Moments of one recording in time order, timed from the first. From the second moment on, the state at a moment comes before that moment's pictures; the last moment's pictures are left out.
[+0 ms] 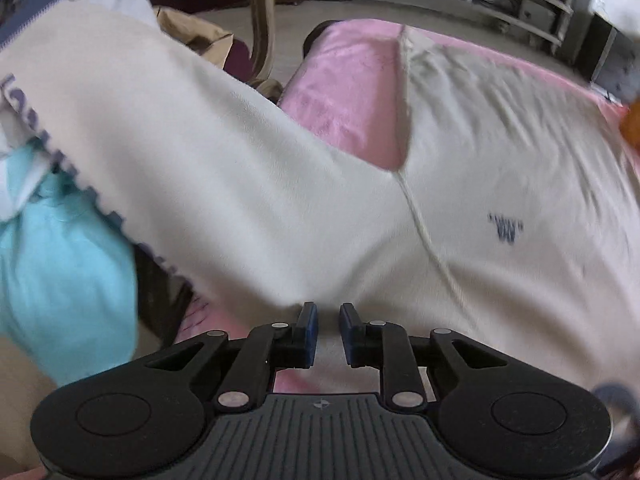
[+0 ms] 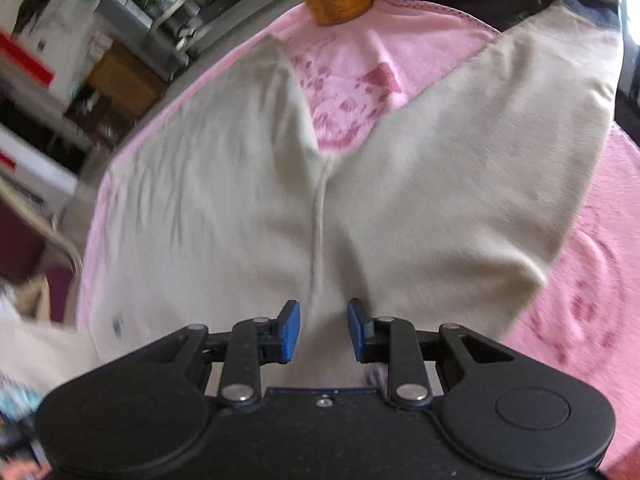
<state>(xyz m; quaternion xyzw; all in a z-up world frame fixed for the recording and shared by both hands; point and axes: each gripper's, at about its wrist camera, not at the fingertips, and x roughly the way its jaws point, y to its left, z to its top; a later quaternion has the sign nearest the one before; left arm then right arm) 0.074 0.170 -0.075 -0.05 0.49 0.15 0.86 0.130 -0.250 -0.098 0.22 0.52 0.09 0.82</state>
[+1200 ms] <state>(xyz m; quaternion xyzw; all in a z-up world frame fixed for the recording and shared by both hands) 0.029 0.126 -0.061 -0.07 0.43 0.08 0.89 0.064 -0.276 -0.093 0.30 0.45 0.09 0.84</state>
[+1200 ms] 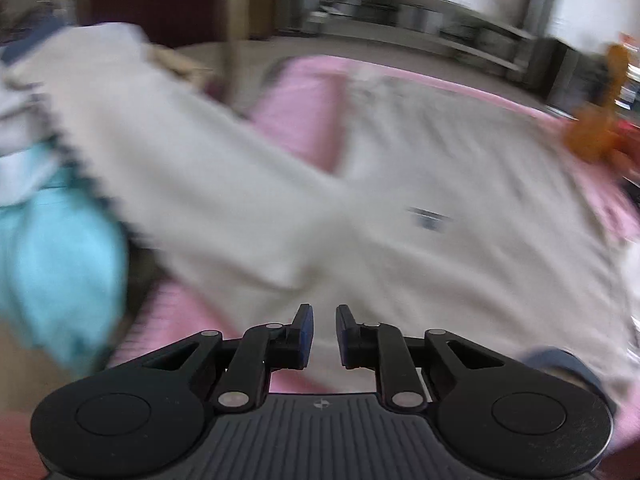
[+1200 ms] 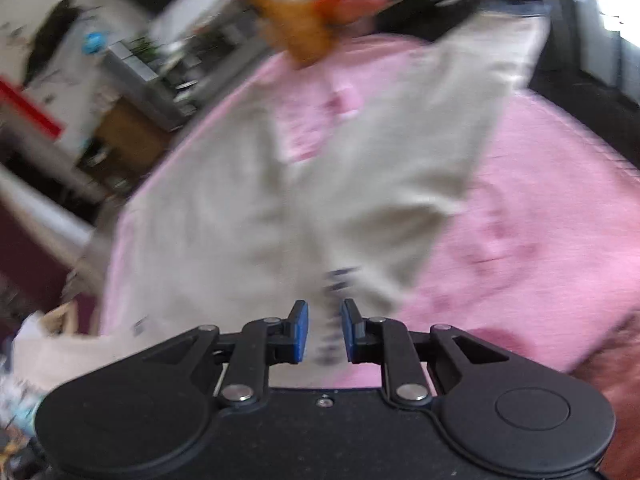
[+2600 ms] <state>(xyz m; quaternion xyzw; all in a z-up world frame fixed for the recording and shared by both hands) 0.064 0.130 0.018 -0.07 0.34 0.10 0.93 0.106 -0.239 0.020 0.25 0.34 0.17 0.89</state>
